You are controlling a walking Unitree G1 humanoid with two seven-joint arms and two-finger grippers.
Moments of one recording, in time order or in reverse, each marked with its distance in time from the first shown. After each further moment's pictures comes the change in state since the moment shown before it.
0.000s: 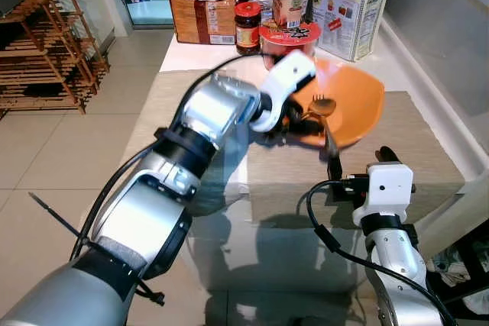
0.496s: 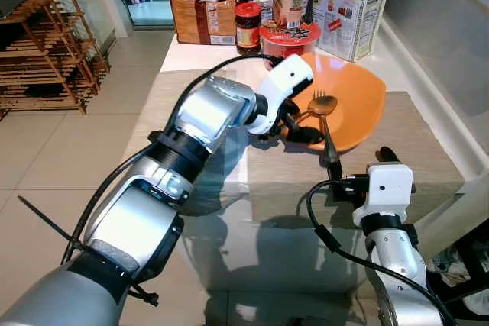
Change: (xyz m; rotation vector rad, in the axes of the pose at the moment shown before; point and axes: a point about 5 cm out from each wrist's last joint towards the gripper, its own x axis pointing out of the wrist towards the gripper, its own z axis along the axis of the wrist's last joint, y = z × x) left arm -0.001 -0.004 -0.012 0.053 0.048 -0.047; right arm 0.000 0.000 0.000 0.001 0.003 -0.001
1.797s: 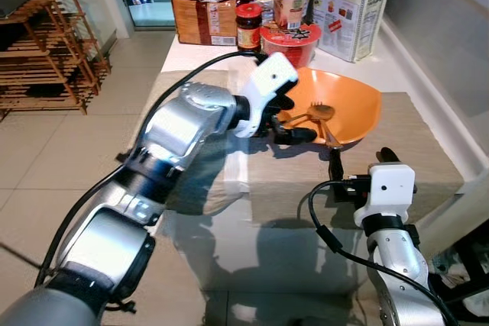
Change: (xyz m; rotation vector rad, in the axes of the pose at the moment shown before) left arm -0.025 -0.006 -0.005 0.072 -0.129 -0.024; right arm 0.000 -0.002 -0.001 0.005 0.007 0.005
